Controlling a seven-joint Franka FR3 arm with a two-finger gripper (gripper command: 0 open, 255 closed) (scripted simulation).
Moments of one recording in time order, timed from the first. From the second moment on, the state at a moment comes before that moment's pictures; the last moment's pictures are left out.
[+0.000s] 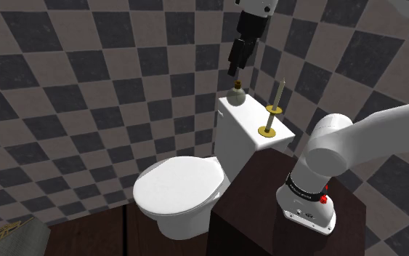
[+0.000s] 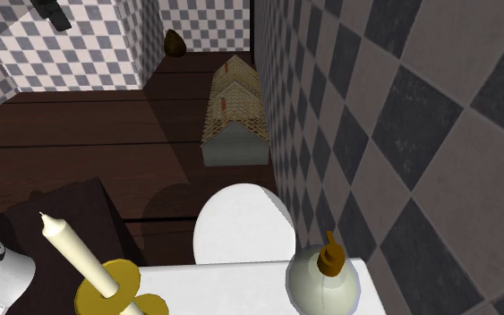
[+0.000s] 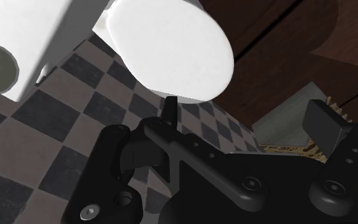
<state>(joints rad) 0.00 -0.81 0.05 -2.28 0.11 1.63 -0.11</state>
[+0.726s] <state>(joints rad) -0.06 -0.67 -0.10 -2.32 0.03 1.78 -0.27</state>
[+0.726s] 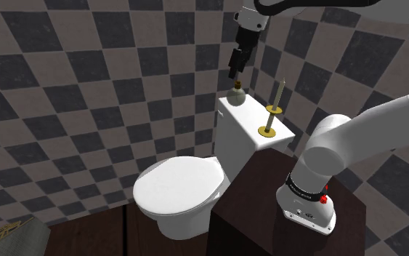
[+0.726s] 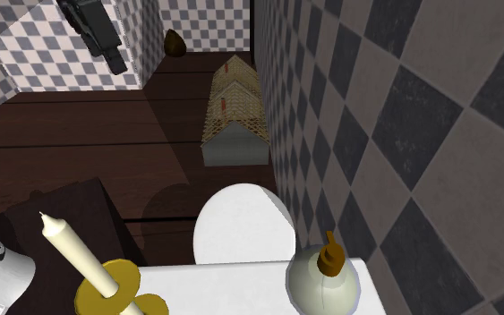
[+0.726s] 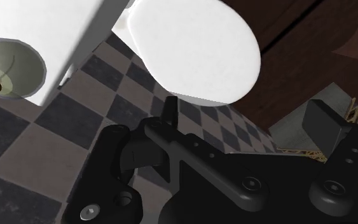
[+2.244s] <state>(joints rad) -0.16 0.00 -0.45 -2.00 0.12 2.07 -0.74</state>
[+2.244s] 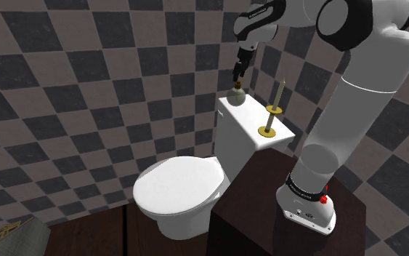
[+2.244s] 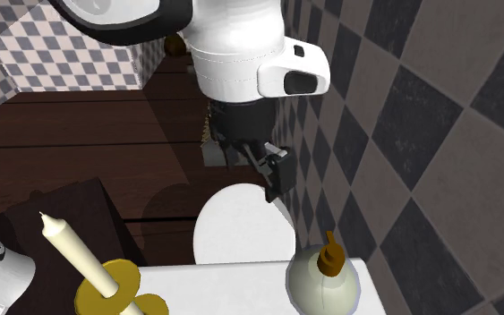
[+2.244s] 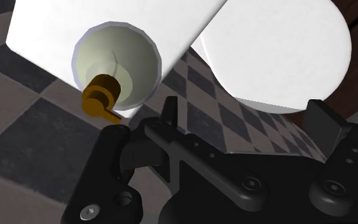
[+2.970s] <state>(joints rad) -0.31 0.44 -0.46 -1.59 0.31 2.02 -0.94</state>
